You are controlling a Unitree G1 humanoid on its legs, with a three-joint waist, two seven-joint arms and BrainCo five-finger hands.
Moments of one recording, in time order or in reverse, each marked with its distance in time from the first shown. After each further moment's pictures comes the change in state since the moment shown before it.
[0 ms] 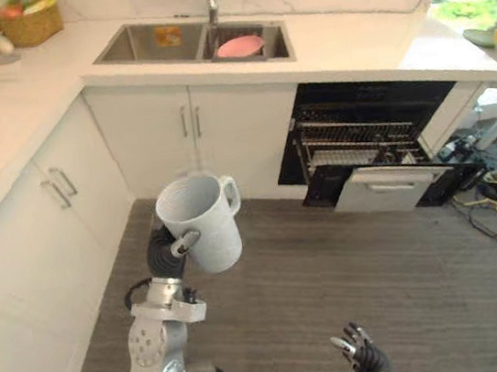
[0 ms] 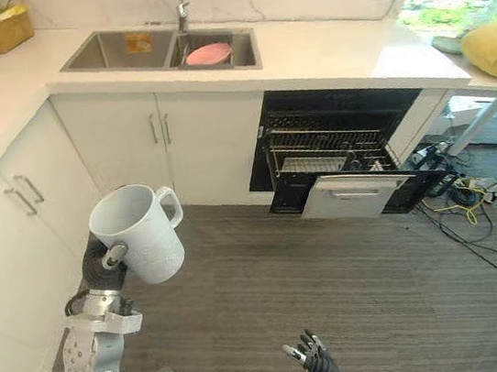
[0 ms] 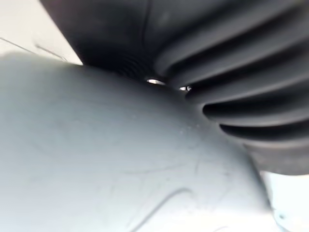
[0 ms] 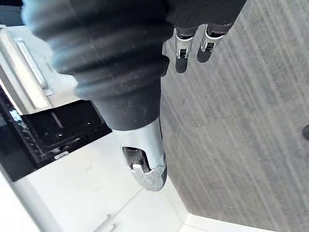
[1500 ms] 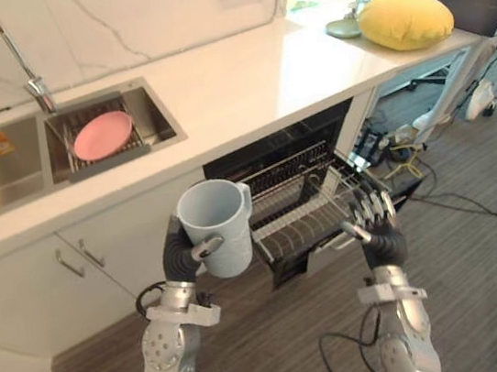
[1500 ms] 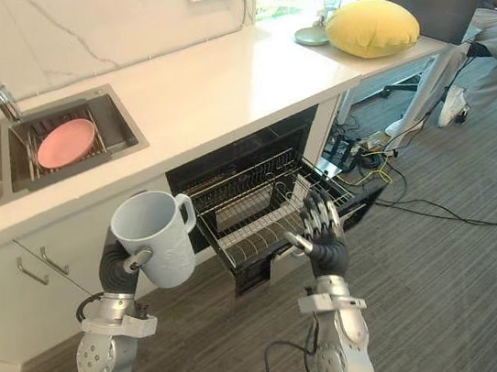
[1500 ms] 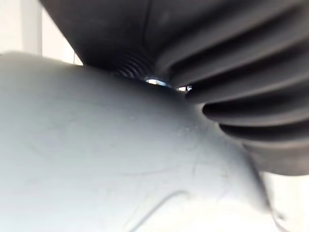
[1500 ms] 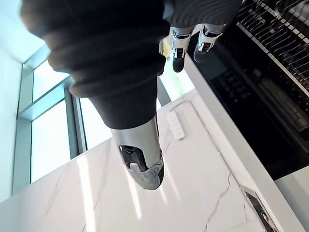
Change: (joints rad) left arm 0.018 -0.022 -0.045 0.091 0.140 -0.026 0.060; right arm 0.043 0.028 0.141 -0.945 0.149 -0.110 -0.123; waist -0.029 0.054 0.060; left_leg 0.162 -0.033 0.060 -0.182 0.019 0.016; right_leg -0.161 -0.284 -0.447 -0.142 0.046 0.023
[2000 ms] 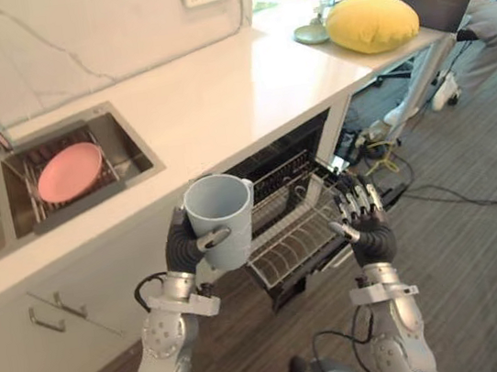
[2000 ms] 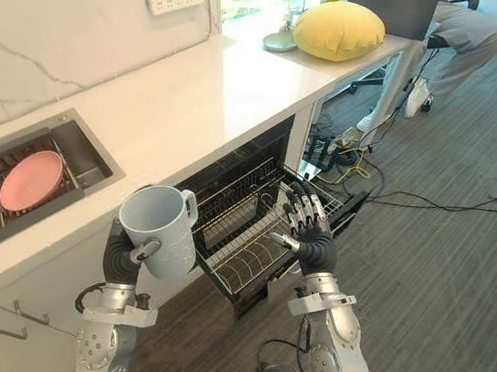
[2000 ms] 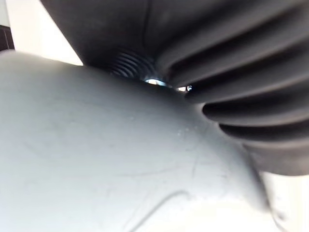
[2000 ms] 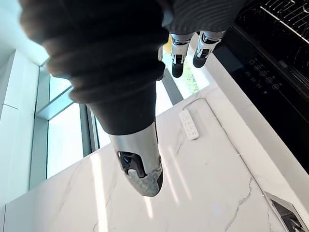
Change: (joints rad) left arm -0.064 0.030 -0.018 0.001 0.044 0.047 0.069; right arm -0.020 -0.048 0.103 -0.096 -0.009 0.001 0.021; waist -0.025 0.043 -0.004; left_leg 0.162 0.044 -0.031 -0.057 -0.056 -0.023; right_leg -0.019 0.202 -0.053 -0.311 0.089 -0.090
